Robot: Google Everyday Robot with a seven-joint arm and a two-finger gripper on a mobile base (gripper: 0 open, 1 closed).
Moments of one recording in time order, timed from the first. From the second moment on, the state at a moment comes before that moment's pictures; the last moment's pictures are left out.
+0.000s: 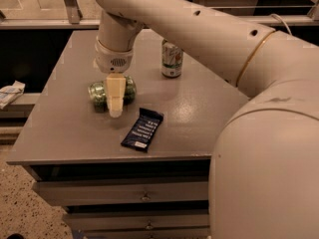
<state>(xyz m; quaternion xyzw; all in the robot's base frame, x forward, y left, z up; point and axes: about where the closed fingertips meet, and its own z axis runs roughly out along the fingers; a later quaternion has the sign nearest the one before) 0.588 0.127 0.848 -0.81 0.56 0.10 0.14</state>
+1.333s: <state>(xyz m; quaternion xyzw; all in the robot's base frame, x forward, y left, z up) 0.554 0.048 0.902 -0.69 0.57 0.24 0.38</state>
